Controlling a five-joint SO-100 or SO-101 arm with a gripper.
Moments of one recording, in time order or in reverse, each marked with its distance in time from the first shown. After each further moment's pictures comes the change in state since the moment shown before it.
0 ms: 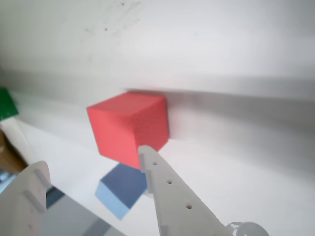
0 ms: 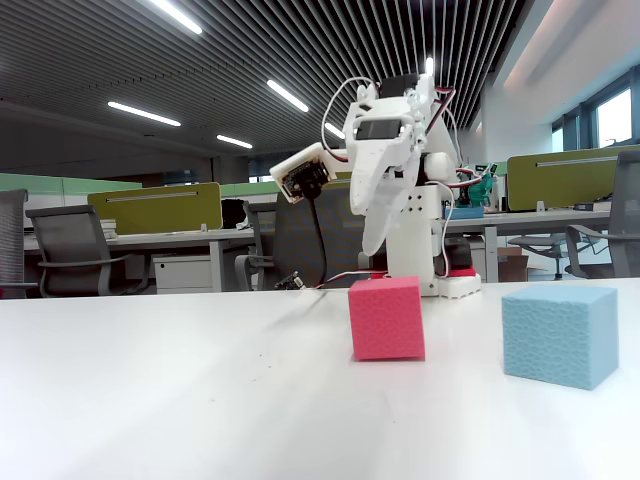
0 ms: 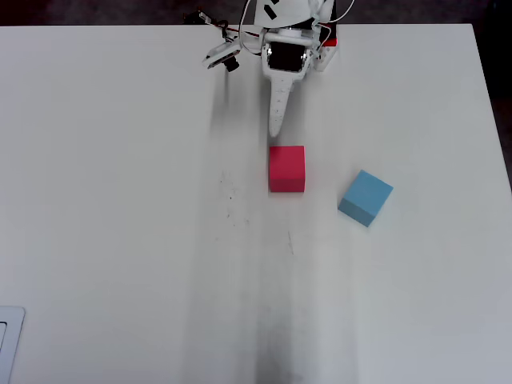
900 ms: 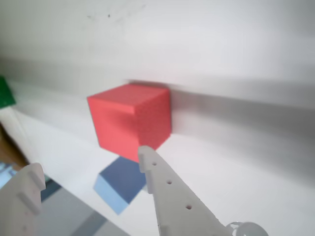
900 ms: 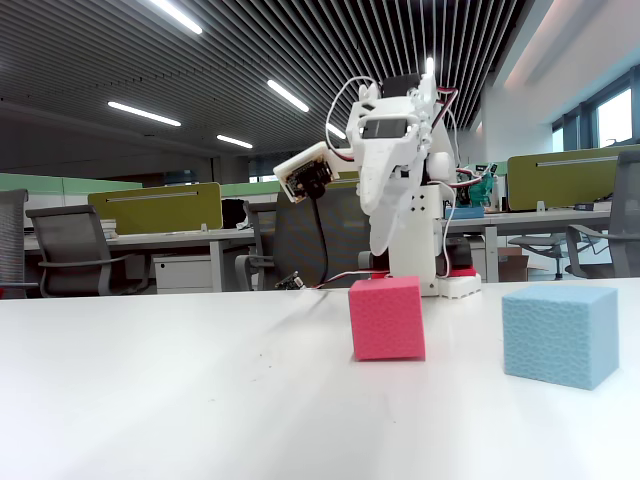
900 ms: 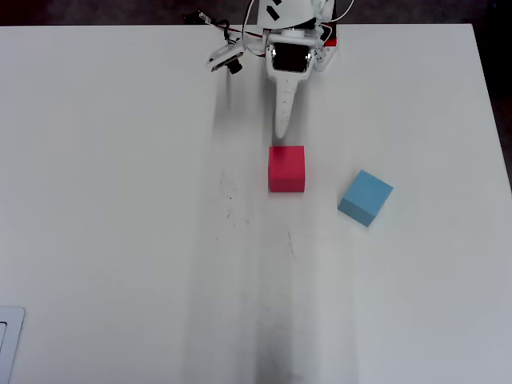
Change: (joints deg) arm -2.5 0.0 1.2 -3.1 -0.1
